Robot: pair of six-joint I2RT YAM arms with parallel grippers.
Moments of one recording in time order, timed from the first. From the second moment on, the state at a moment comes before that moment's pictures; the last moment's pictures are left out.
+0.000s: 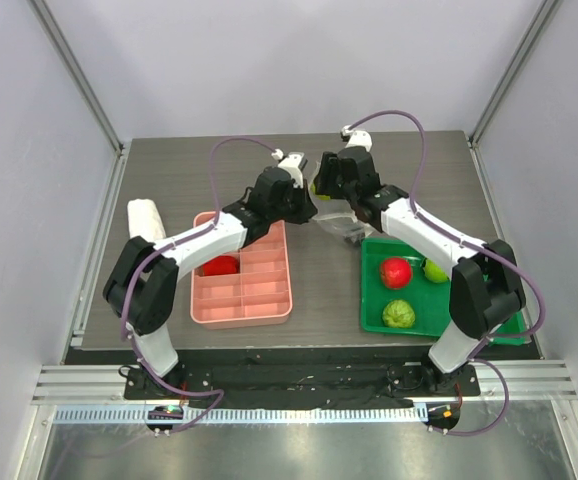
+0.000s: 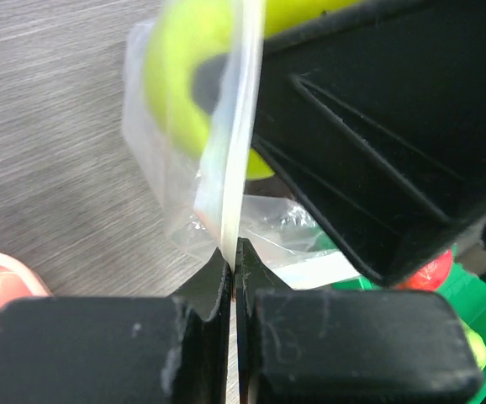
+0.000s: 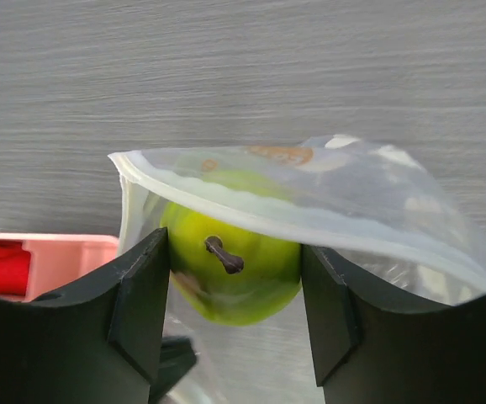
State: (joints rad) left arm -0.67 1.77 1.27 0.03 0.10 -0.45; right arm 0.53 1.66 1.29 -0.11 0.25 0.38
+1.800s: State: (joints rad) left arm -0.63 1.69 1.25 0.00 0.10 -0.39; right arm 0.22 0.64 0.71 -0.80 0.24 0.76
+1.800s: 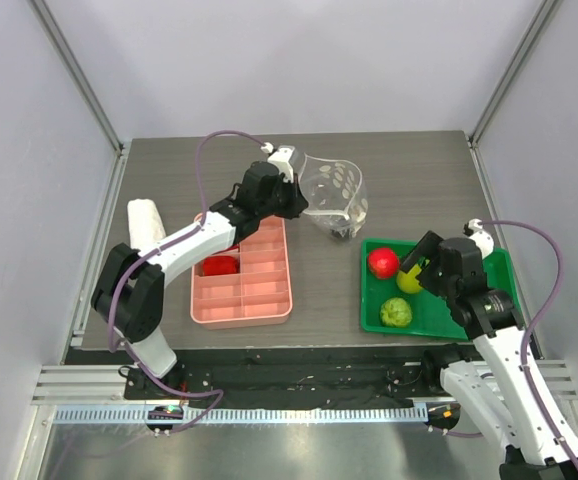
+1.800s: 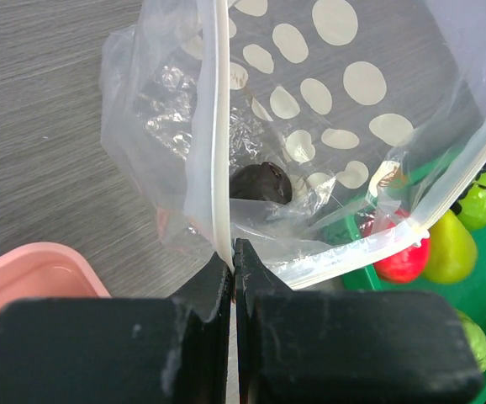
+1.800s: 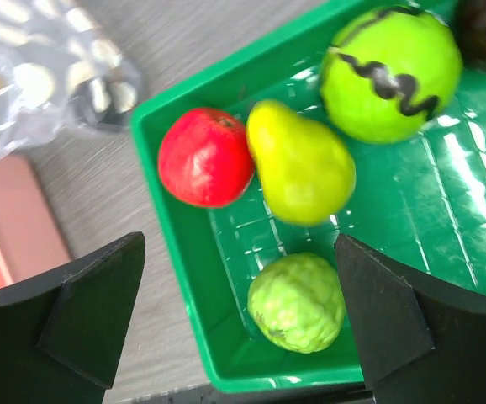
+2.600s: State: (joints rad) left arm -0.68 1.69 1.24 0.01 0.11 -0.39; right arm 0.63 1.57 1.45 -0.49 0.25 0.55
